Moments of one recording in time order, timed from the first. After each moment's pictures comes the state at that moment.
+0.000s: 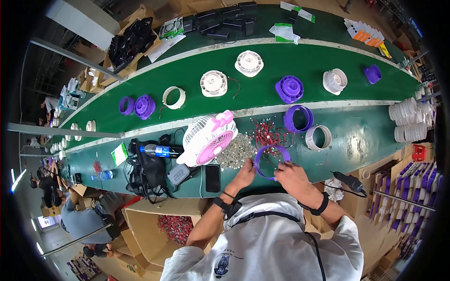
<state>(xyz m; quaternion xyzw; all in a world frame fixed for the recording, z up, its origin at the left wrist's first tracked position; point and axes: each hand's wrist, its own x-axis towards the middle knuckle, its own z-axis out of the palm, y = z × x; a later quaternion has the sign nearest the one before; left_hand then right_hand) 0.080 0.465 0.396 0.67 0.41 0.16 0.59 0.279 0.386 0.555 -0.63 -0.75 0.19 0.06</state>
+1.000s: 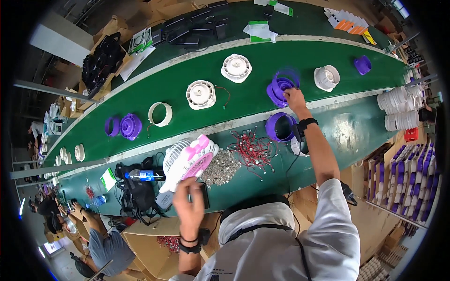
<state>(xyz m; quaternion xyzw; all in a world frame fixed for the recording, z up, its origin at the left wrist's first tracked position) 0.032 0.536 0.602 0.71 0.51 0.31 0.37 0.533 0.581 0.397 -0.84 -0.49 0.06 0.24</state>
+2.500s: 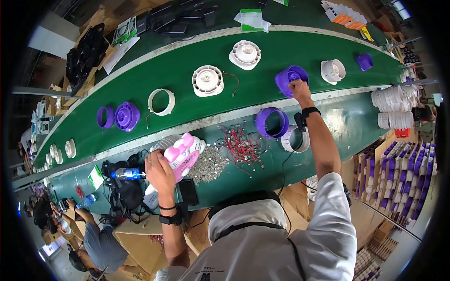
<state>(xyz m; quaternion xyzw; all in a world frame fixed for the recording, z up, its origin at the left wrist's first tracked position) 0.040 0.623 0.516 0.78 0.57 0.24 0.09 0.612 0.568 0.347 -0.88 -0.43 0.06 0.16</state>
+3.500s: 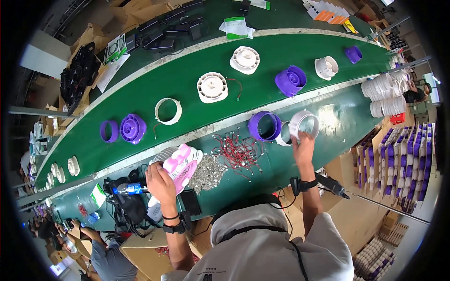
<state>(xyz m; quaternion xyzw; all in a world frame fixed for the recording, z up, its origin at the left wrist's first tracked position) 0.039 0.617 0.504 0.79 0.56 0.24 0.07 0.442 0.395 0.424 -0.89 -0.42 -0.03 0.19</state>
